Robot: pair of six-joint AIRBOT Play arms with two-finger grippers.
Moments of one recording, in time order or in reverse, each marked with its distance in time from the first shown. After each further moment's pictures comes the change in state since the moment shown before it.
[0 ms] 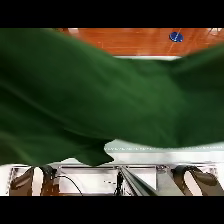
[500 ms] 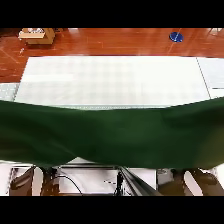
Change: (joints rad) left arm -0.003 -0.018 0.002 0.182 -0.488 -0.172; right arm 0.001 -0.062 -0.062 -0.140 0.400 -0.022
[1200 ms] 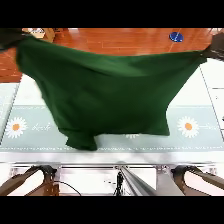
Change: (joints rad) left arm -0.316 -0.659 -0.159 -0.109 0.368 0.210; right arm 0.000 -0.556 -0.227 0.246 -0.352 -0.056
